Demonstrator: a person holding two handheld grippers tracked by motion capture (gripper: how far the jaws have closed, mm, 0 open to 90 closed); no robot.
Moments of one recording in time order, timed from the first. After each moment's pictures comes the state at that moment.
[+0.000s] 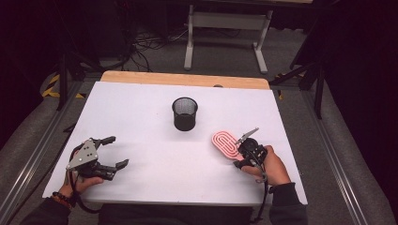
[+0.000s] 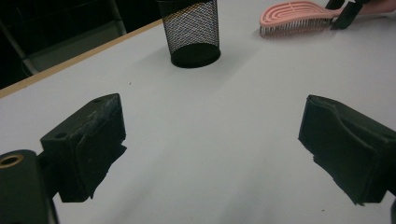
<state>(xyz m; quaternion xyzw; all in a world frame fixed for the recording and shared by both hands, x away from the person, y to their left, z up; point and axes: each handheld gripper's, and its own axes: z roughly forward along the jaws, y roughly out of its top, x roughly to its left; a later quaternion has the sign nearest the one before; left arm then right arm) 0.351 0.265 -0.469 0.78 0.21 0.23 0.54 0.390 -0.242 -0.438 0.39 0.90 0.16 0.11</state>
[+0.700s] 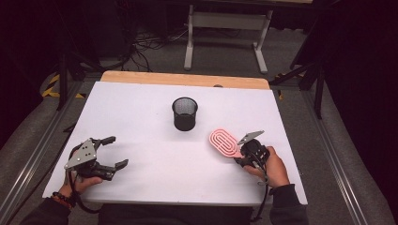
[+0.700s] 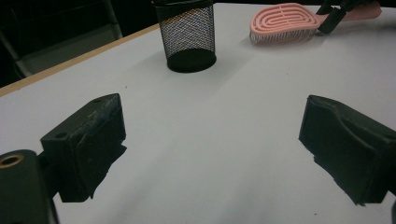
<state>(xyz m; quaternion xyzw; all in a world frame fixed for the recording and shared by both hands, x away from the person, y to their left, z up) 0.351 0.266 -0.469 0.78 0.21 0.22 0.55 0.386 -0.248 -0.439 0.37 0.89 0.21 0.15</state>
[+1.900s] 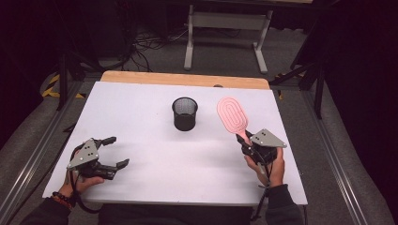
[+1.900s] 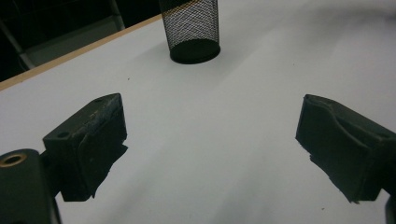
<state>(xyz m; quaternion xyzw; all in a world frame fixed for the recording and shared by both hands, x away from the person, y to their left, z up) 0.353 0.264 -0.470 0.79 0.22 0.23 0.53 0.361 -0.252 -0.411 0.35 0.75 0.42 0.37</state>
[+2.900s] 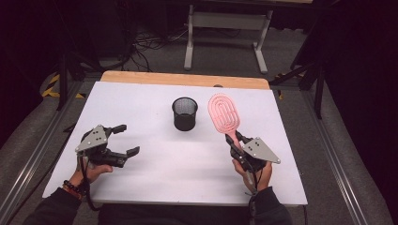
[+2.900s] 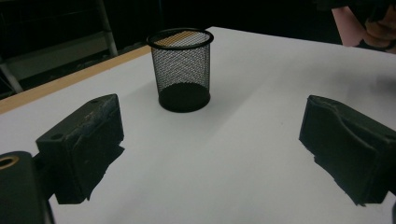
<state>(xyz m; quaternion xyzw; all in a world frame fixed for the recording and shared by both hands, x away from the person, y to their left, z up) 0.376 0.228 -0.434 0.76 0.22 0.19 0.58 0.337 -0.216 -0.414 0.32 0.69 0.51 0.40</state>
